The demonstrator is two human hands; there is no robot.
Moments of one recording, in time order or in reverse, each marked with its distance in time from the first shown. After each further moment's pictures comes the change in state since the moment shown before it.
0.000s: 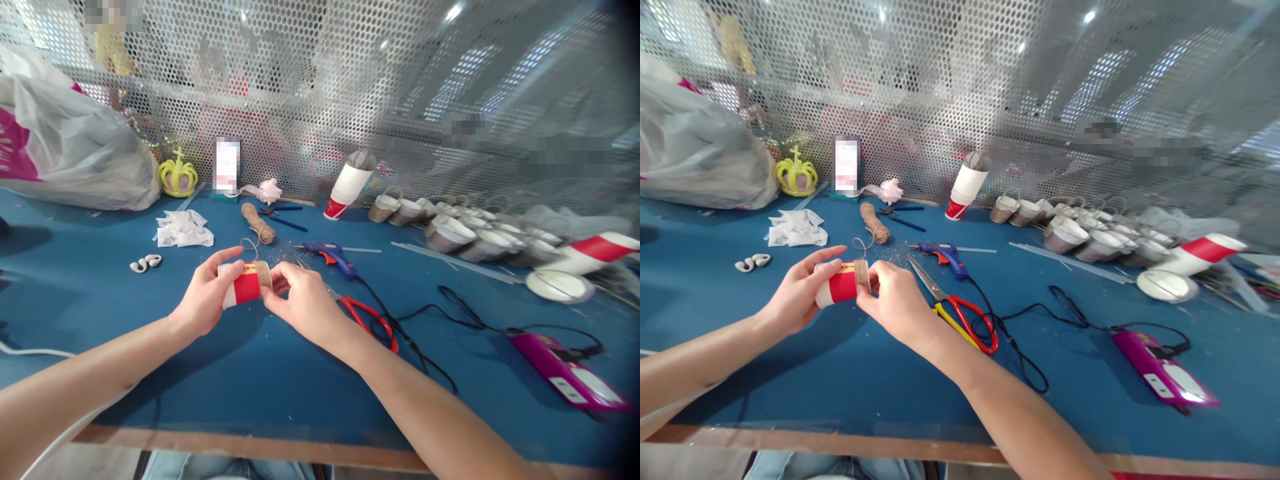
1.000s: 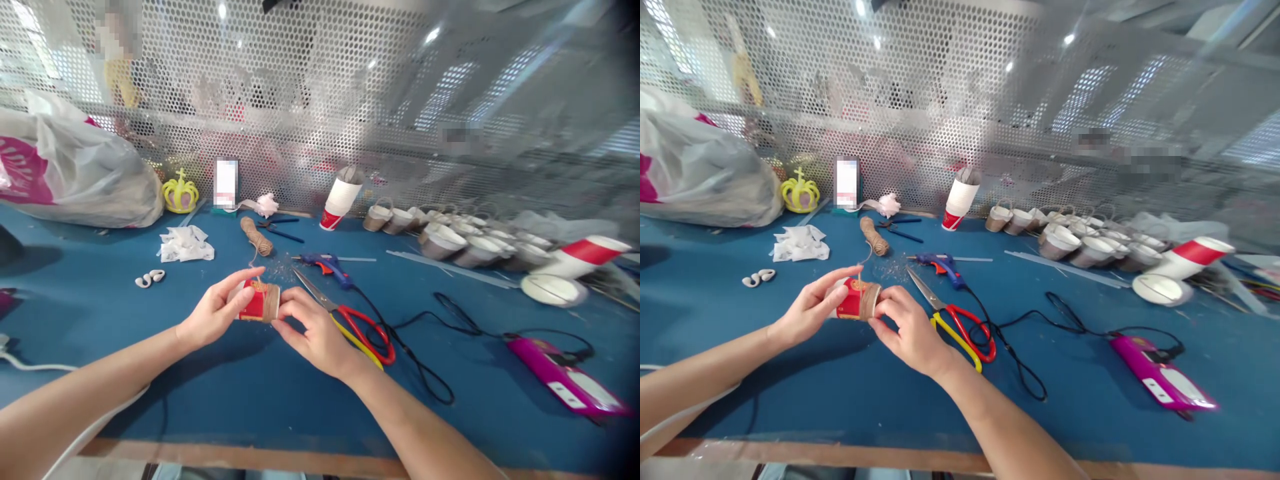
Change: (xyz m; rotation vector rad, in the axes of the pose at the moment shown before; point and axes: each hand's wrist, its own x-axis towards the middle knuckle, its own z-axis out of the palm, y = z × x) left_hand 0.004 -0.012 -0.018 0.433 -0.416 0.293; right_hand -0.031 0.026 -0.005 -0.006 0.086 -0.412
